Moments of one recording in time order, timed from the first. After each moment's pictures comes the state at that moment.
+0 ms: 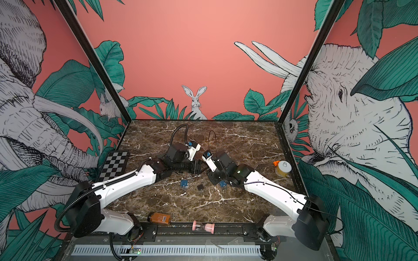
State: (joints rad) left arm -0.80 1.42 0.98 -0.20 0.34 -0.55; right arm 0.84 1.27 0.97 -0.52 -0.01 0.05
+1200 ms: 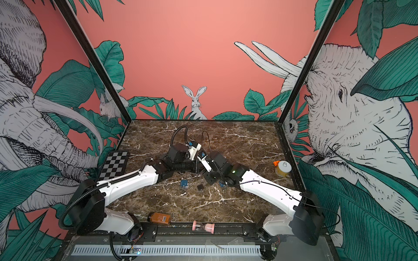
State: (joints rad) left arm -0.80 1.44 0.95 -0.09 0.37 -0.64; right arm 0.90 1.31 1.01 -0.52 0.06 0.03
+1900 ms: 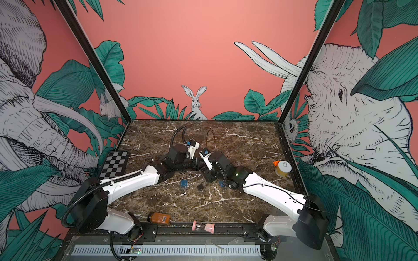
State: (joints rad) left arm -0.78 1.45 0.90 0.02 0.28 -0.73; right arm 0.85 1.22 0.93 -0.37 0.11 0.11
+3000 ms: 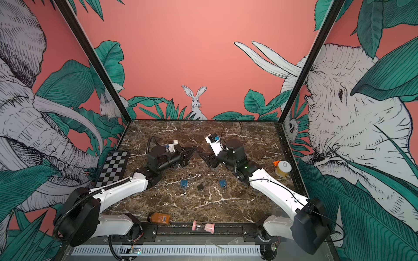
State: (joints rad) left arm -0.62 1.32 0.69 0.55 0.37 -1.70; right arm 0.64 1.25 0.91 0.03 -0.36 0.00
